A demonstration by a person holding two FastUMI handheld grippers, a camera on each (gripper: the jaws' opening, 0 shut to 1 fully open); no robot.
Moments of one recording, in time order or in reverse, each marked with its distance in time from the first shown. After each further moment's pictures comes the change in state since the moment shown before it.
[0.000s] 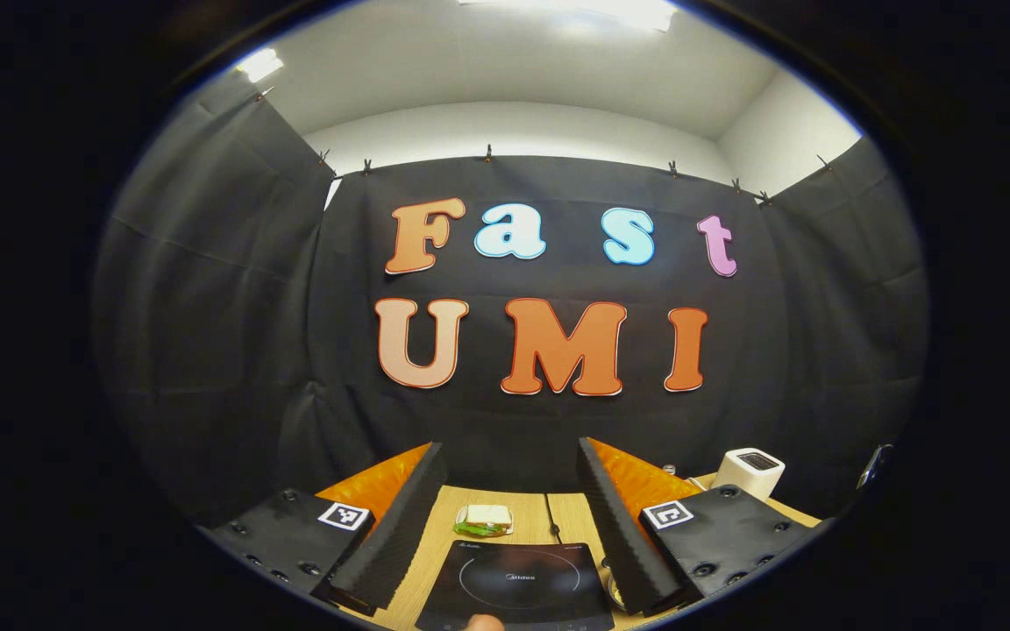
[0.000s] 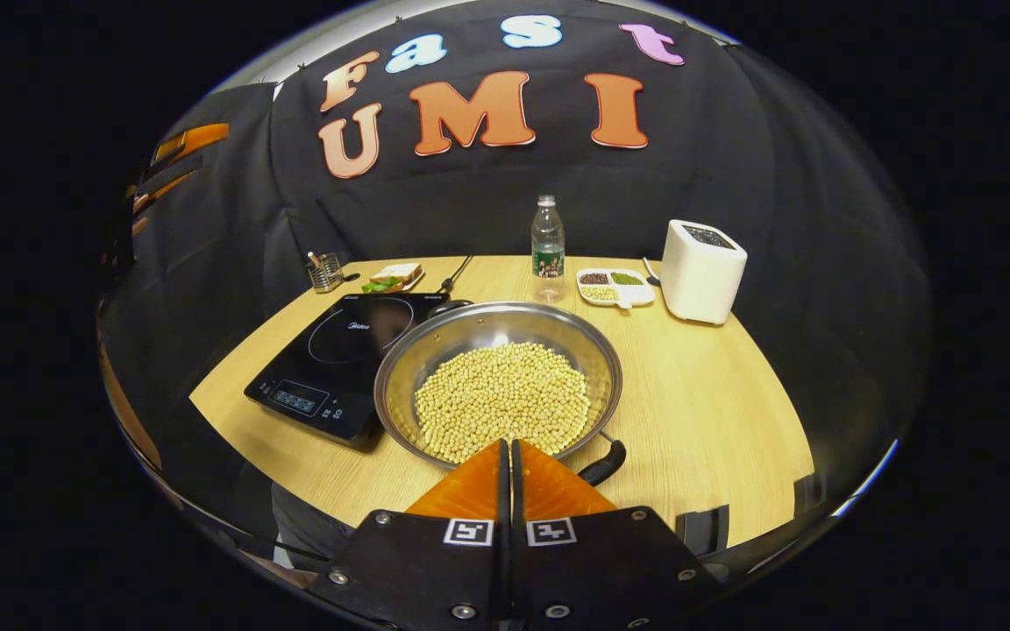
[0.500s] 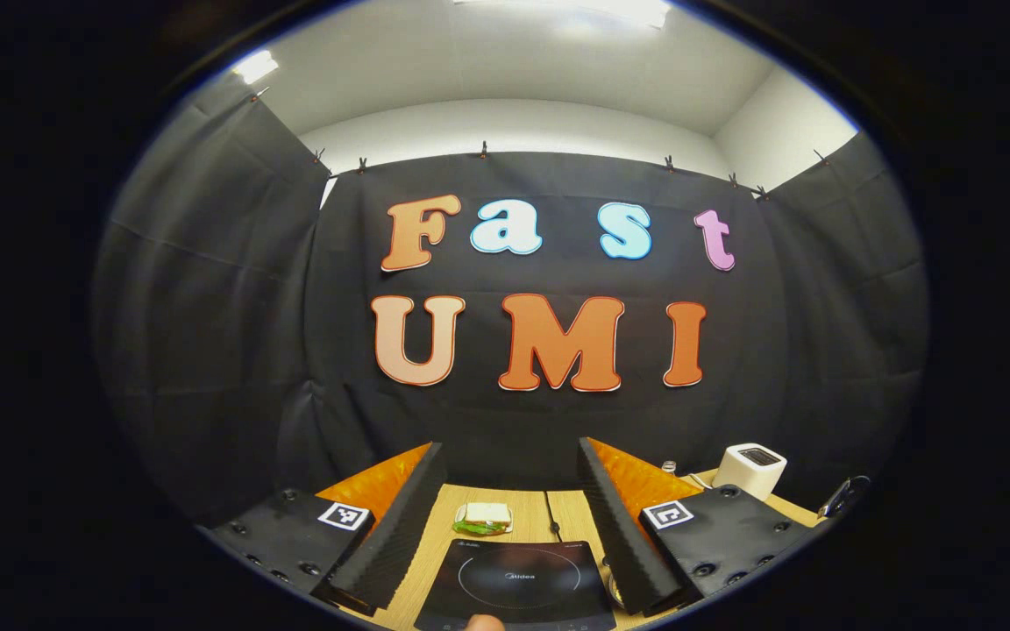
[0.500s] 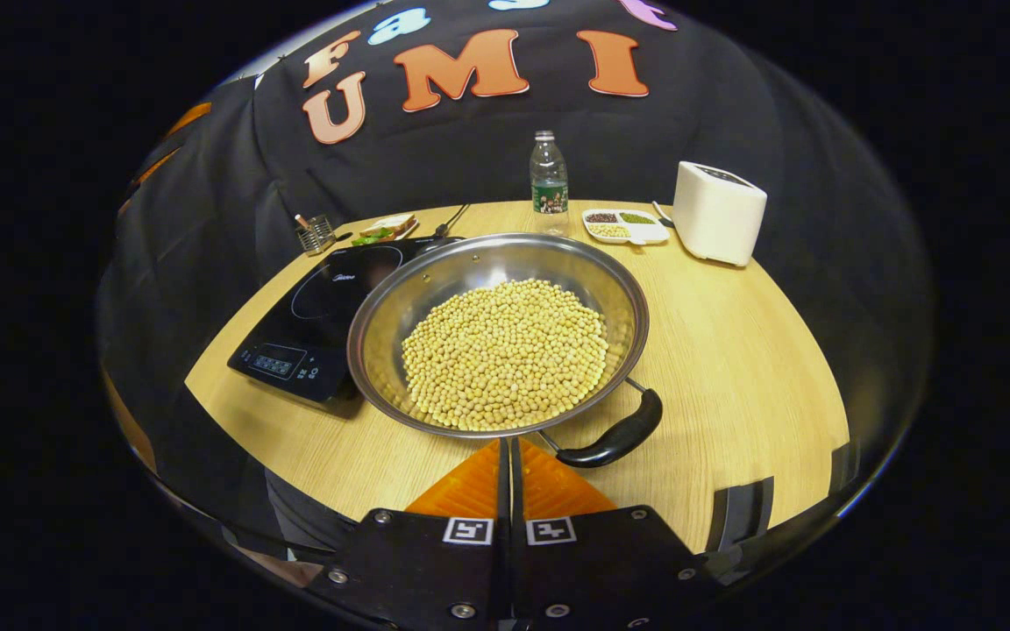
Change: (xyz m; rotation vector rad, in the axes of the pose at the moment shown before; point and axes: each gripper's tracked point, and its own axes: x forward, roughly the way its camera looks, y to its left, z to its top) left arm 0.004 -0.004 -0.007 0.013 0.011 -0.002; right arm 0.037 -0.005 -0.045 0.029 0.142 0.008
